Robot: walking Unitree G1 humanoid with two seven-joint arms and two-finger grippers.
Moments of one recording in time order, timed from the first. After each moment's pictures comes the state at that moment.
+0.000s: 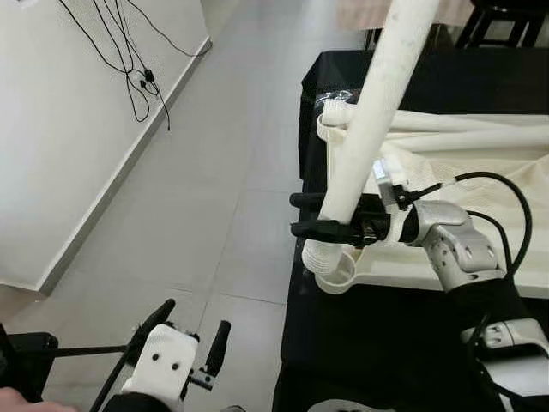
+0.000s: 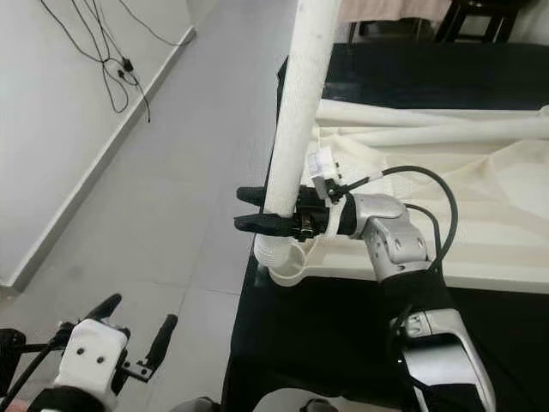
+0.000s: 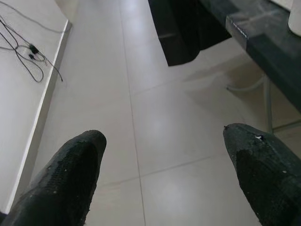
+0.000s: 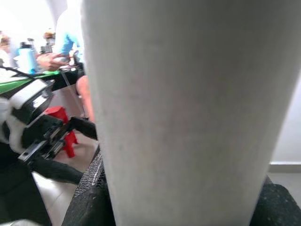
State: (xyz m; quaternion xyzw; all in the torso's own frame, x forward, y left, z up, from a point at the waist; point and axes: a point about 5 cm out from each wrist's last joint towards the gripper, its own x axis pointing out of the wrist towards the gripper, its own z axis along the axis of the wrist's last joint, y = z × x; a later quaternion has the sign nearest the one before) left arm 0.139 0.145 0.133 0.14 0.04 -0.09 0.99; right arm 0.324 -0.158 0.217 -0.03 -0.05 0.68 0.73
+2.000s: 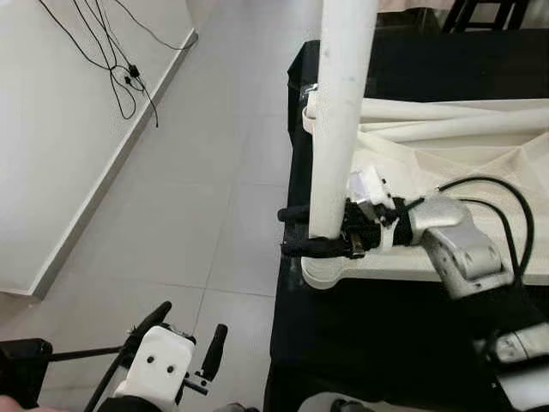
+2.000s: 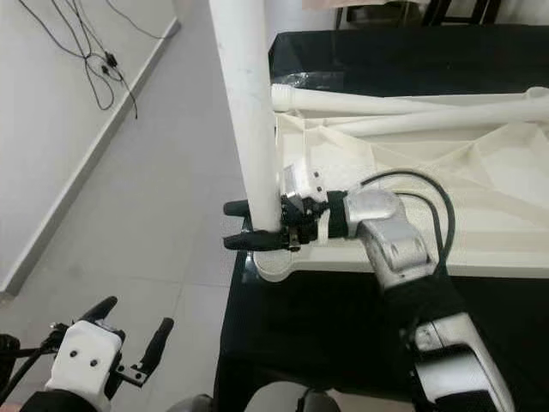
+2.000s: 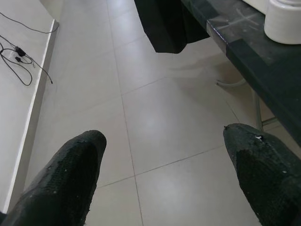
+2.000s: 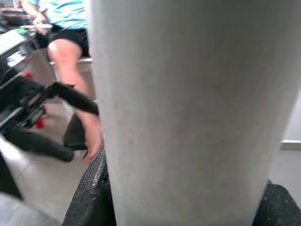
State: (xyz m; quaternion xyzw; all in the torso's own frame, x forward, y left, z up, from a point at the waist) left arm 0.136 0.149 0.139 0.15 0.04 -0.09 0.98; right arm 0.307 -0.136 0.213 -0.12 -0.03 0.65 0.75
